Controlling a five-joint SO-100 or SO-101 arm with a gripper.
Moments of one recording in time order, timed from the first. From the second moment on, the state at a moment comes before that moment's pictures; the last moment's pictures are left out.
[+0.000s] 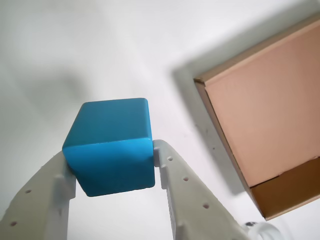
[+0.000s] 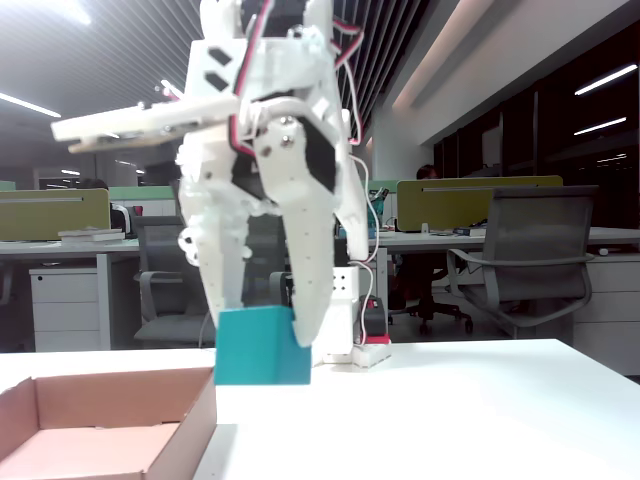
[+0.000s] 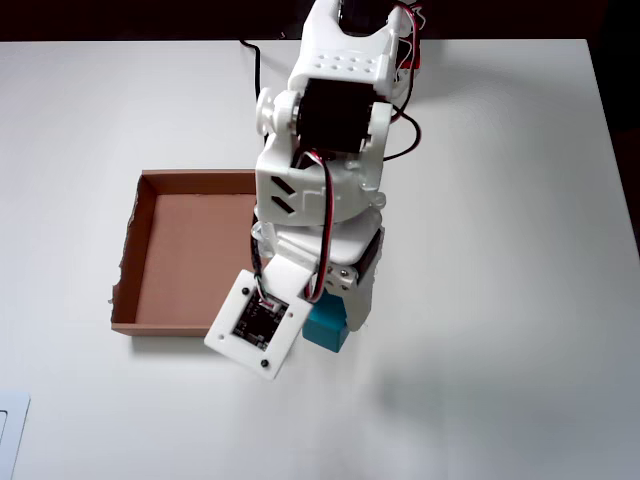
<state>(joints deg) 9.5 58.7 35.2 79.0 -42.5</state>
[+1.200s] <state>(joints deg) 34.4 66.7 57.3 73.3 -45.8</state>
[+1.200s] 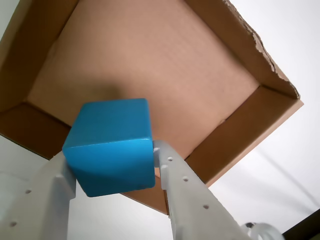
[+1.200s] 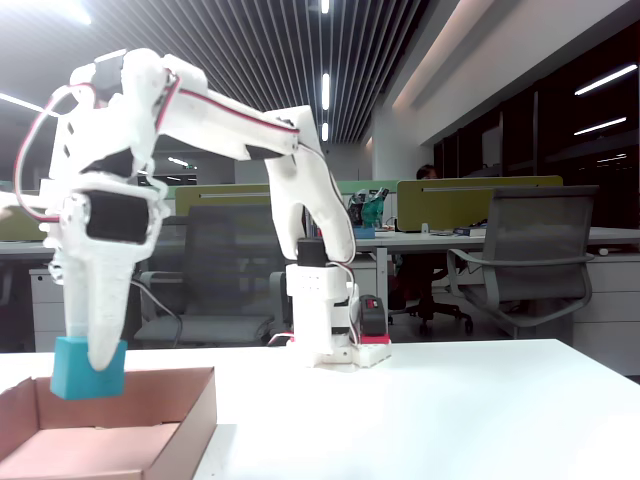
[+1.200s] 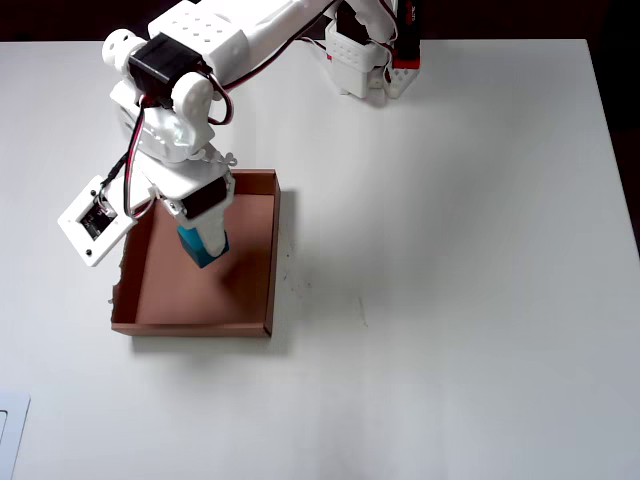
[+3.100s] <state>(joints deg) 35.4 55.1 64.1 63.5 -47.3</state>
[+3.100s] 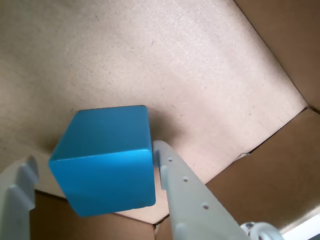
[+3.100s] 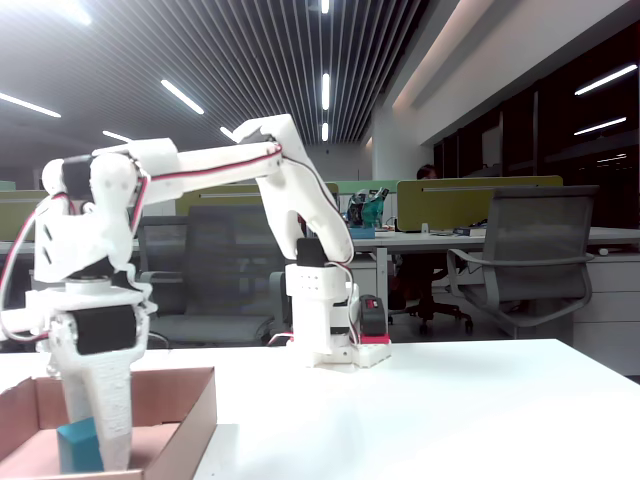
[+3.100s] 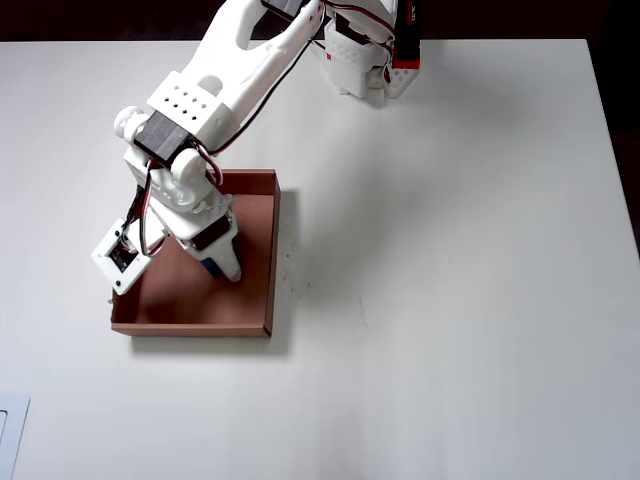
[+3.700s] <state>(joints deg) 36.0 57.8 65.2 64.9 -47.3</state>
